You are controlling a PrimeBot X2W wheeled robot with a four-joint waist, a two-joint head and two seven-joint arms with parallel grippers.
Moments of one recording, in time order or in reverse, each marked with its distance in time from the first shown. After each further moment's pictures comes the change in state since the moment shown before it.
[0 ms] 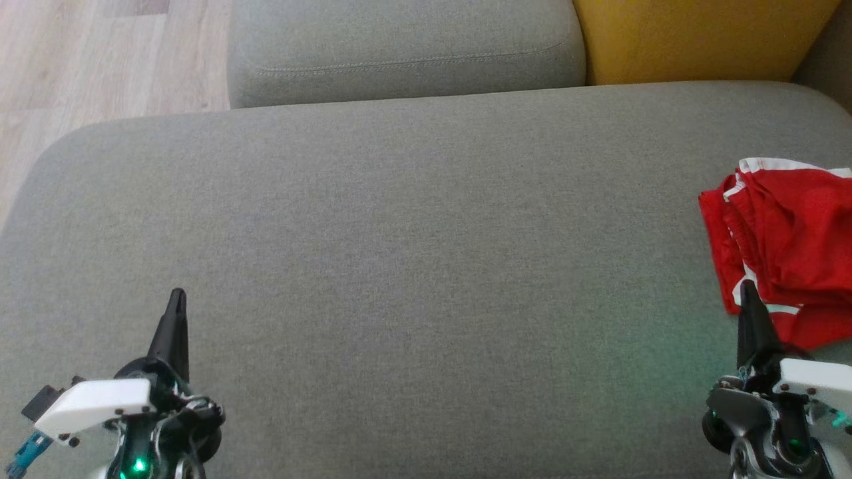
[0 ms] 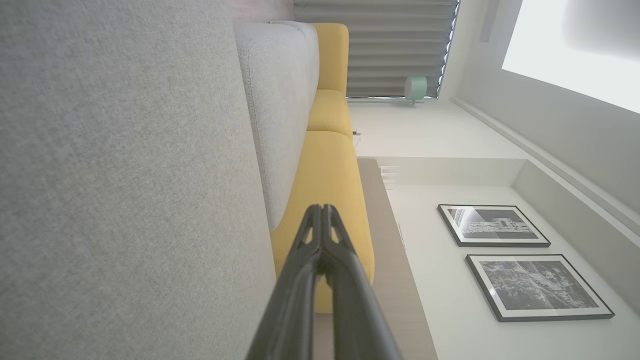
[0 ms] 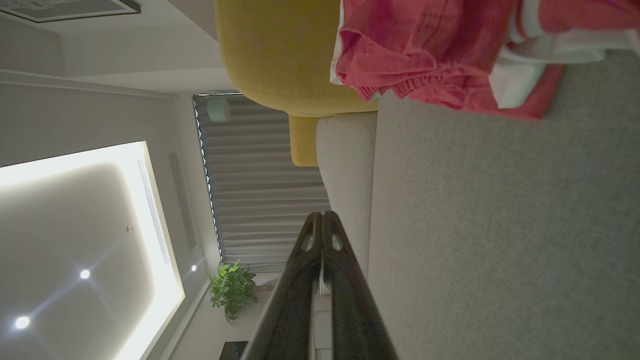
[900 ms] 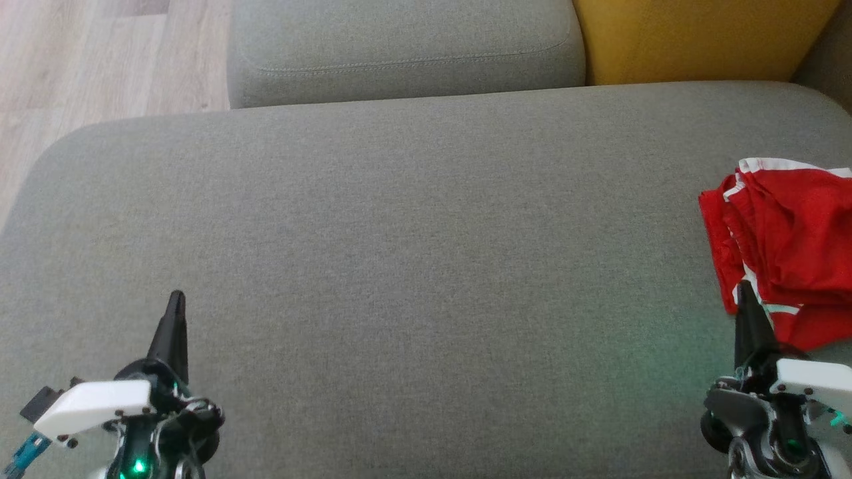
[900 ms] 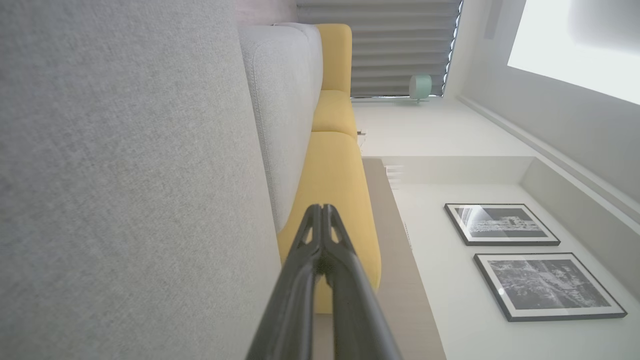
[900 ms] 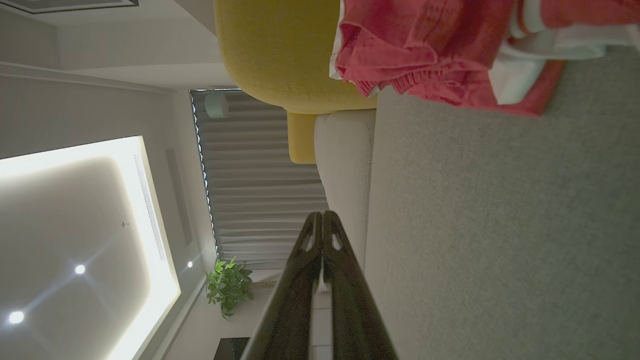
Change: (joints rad) left arm 0.011 0.008 -0.012 -0.001 0.025 0.004 -0.013; right arm 0.008 0.000 0.009 -0.004 -0.025 0.000 -0.001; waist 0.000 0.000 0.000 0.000
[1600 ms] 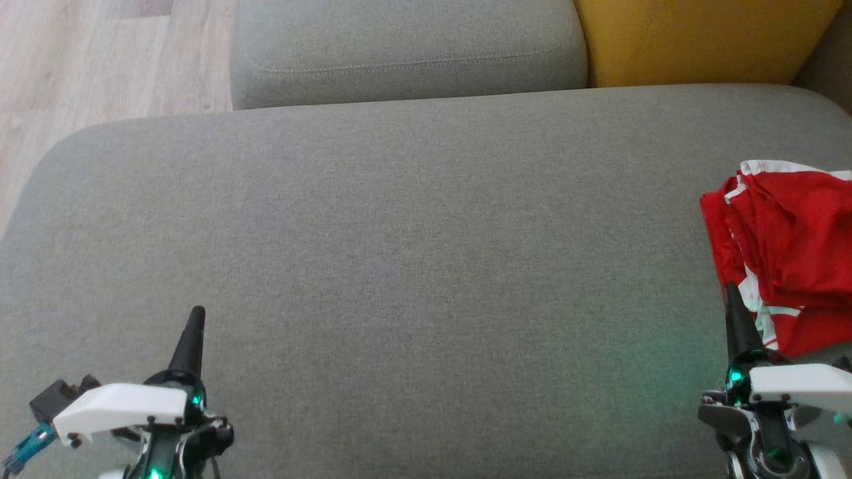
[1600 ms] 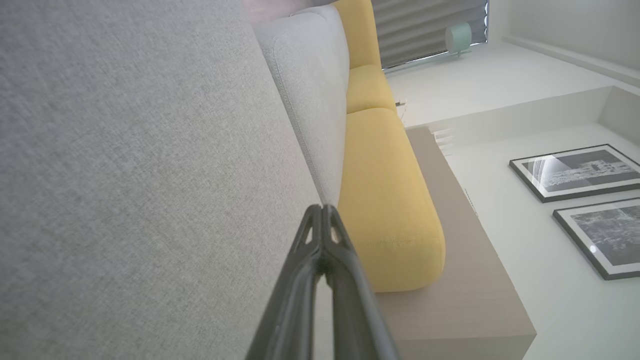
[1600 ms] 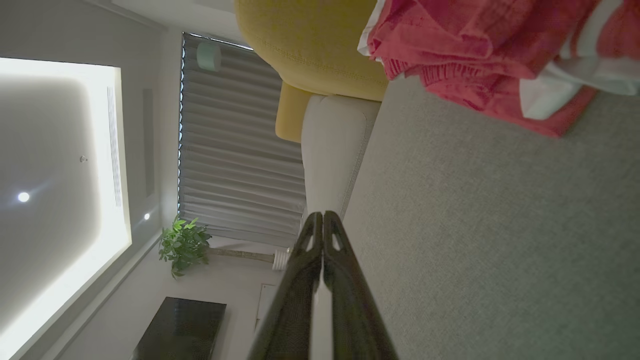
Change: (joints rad) left arm 0.030 0.033 -0.076 -0.031 0.207 0.056 -0.047; right arm 0.030 0.000 0.027 -0.049 -0.231 0.000 0.000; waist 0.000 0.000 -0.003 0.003
